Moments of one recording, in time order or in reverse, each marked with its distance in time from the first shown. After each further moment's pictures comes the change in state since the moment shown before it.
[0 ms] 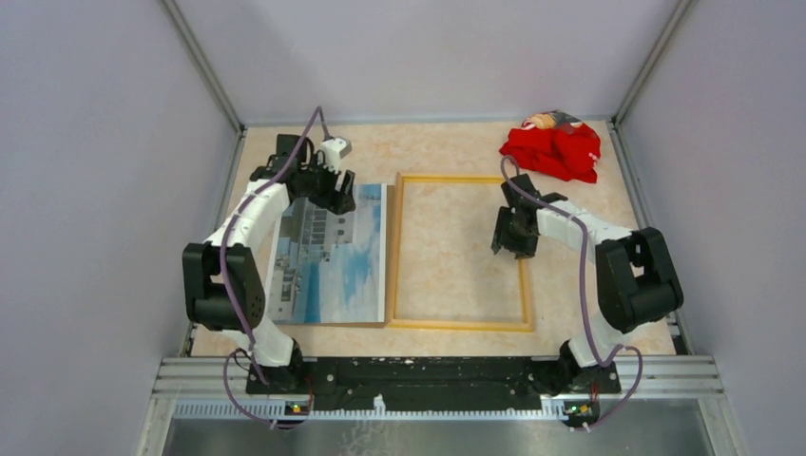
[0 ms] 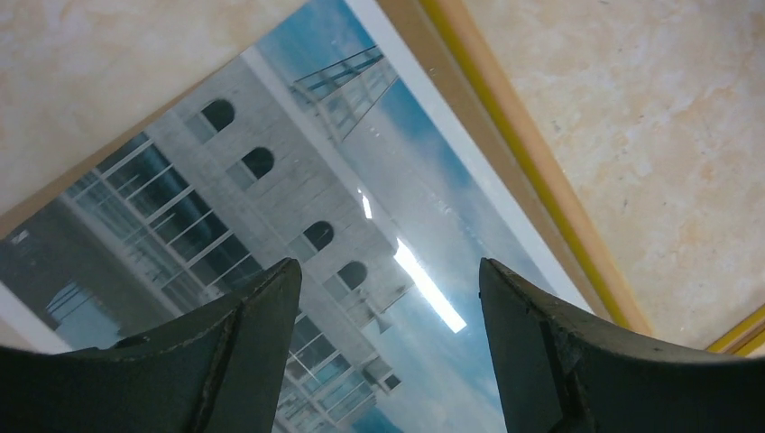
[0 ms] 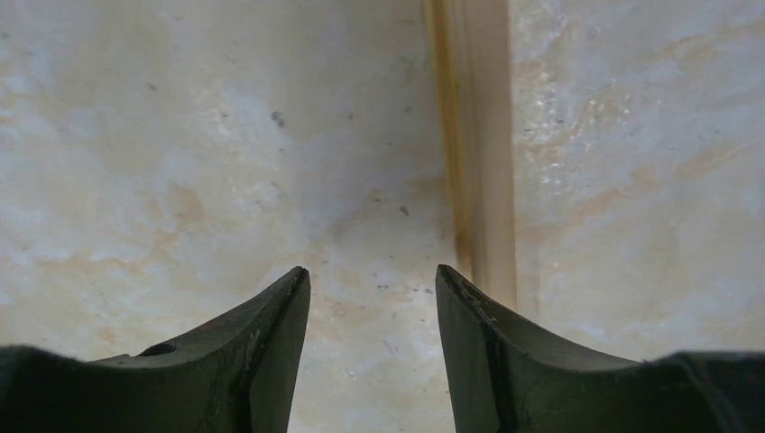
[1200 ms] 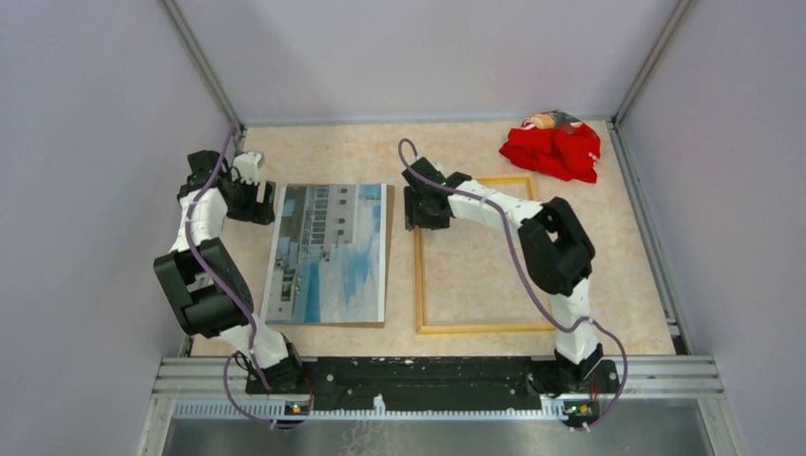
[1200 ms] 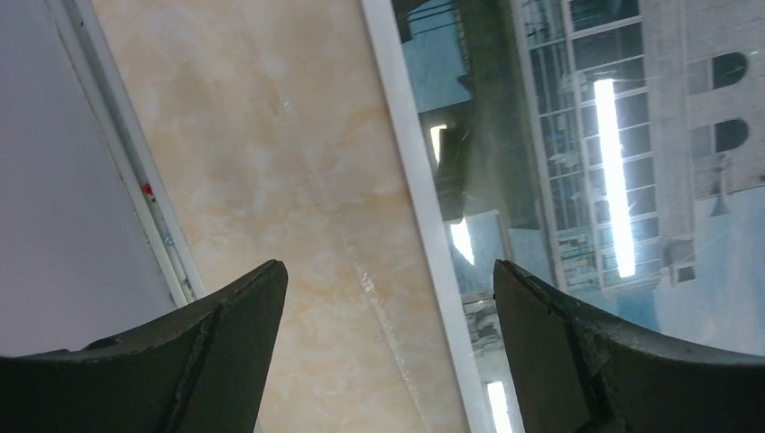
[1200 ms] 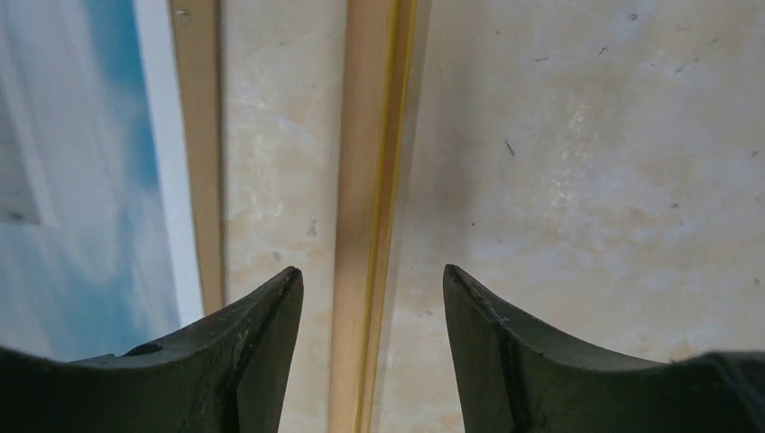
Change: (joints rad) left arm 0.489 0.007 -0.014 -0.089 -0.142 0.211; right arm 0.383 0.402 0.575 0.019 0.050 0.040
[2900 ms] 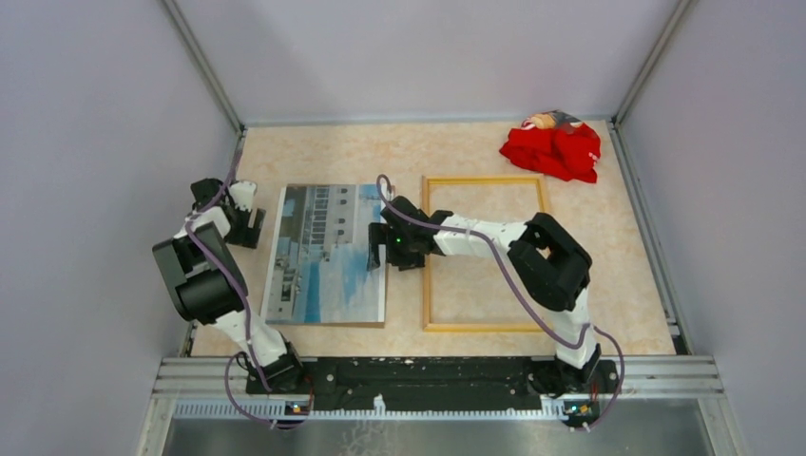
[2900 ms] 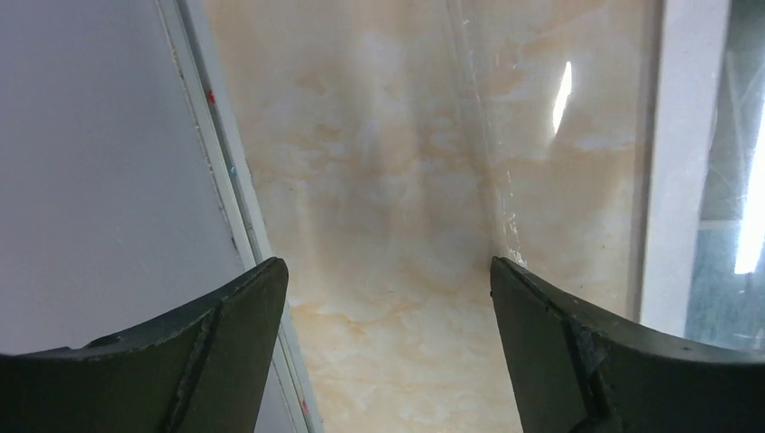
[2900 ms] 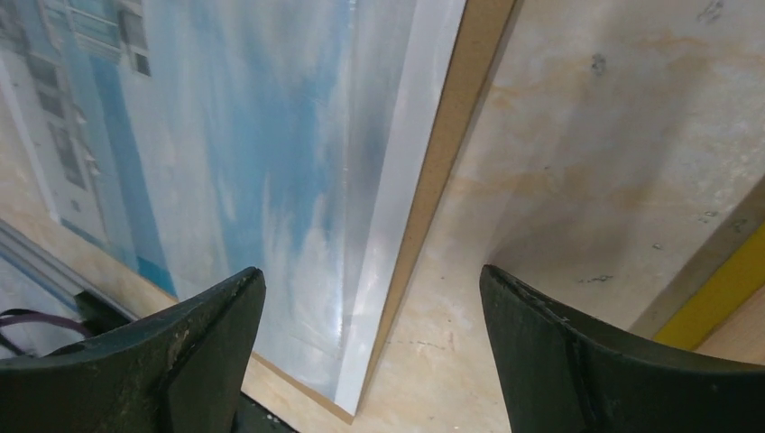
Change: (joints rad) left arm 0.100 0.123 -0.198 0.304 -0.240 0.110; right arm 0.192 -0.003 -0.174 0.224 -0.227 0.179
